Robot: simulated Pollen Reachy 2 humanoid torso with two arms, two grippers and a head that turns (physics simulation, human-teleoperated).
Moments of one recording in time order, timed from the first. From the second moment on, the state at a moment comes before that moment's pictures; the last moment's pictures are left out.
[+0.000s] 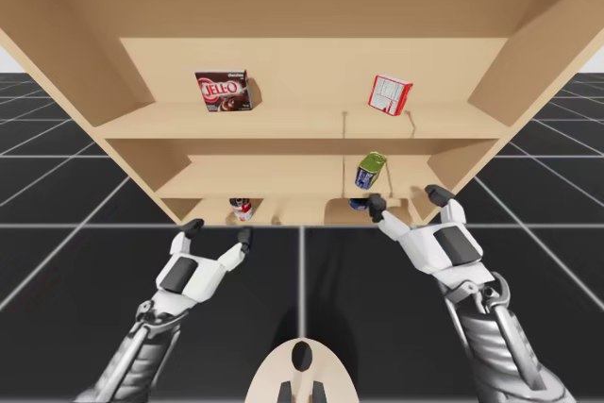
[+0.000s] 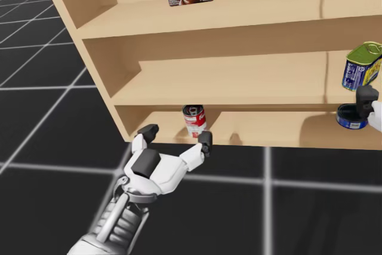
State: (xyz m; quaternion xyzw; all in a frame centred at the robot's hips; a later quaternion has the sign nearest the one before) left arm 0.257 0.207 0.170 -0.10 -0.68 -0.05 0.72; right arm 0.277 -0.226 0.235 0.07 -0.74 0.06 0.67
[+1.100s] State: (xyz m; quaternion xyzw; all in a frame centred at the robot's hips) left arm 0.366 0.186 0.135 -0.07 -0.62 -0.03 0.78; right arm 0.277 -0.231 0.235 0.06 -0.74 0.06 0.67
